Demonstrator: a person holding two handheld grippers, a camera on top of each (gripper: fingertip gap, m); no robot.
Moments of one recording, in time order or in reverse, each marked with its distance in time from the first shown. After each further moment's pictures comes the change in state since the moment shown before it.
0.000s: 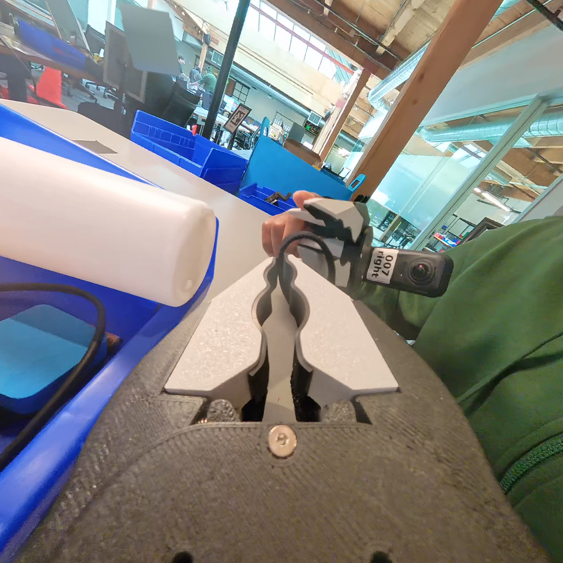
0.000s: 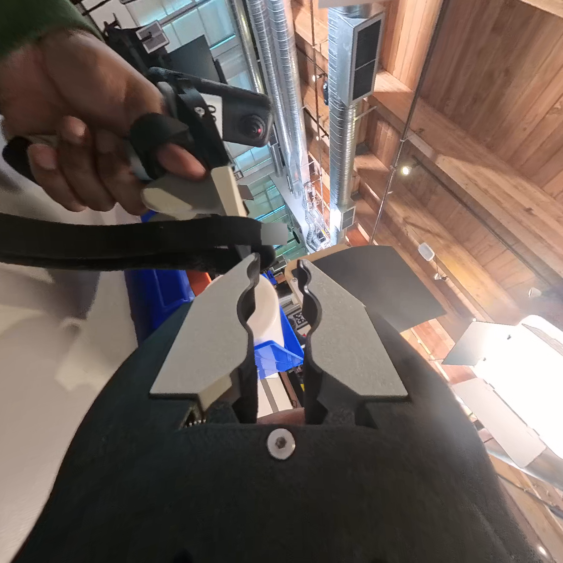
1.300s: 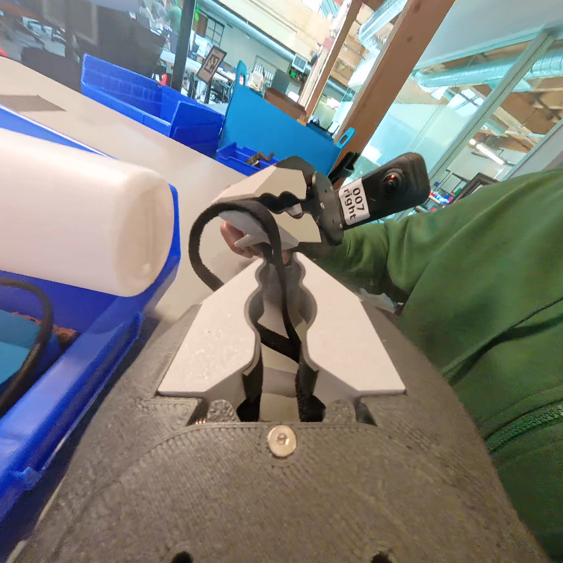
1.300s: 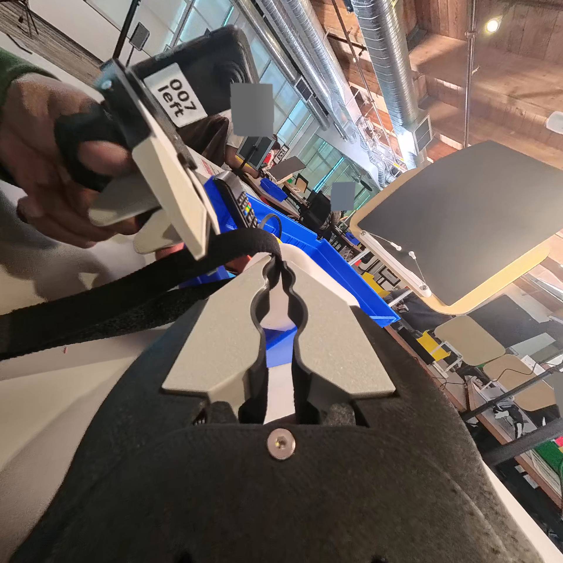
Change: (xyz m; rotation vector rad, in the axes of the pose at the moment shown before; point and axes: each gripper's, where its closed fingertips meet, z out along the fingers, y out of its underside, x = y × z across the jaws) left arm 0.019 0.024 0.008 -0.144 0.054 0.026; right arm -0.014 0.031 0.009 -0.117 -0.130 0.466
